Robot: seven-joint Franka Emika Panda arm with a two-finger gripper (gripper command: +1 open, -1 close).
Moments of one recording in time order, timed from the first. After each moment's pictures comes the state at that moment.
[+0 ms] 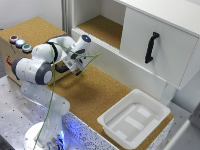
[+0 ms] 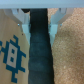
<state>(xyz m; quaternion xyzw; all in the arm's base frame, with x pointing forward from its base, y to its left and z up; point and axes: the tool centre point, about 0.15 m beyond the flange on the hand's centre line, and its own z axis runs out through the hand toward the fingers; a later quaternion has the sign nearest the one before) 0.347 0.163 0.310 -0.98 0.02 0.00 0.20</state>
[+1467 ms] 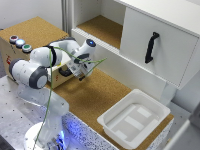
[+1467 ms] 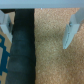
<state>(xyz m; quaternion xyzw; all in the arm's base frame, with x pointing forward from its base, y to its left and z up) 0.348 0.108 0.299 -0.98 0.02 -0.01 0.17</state>
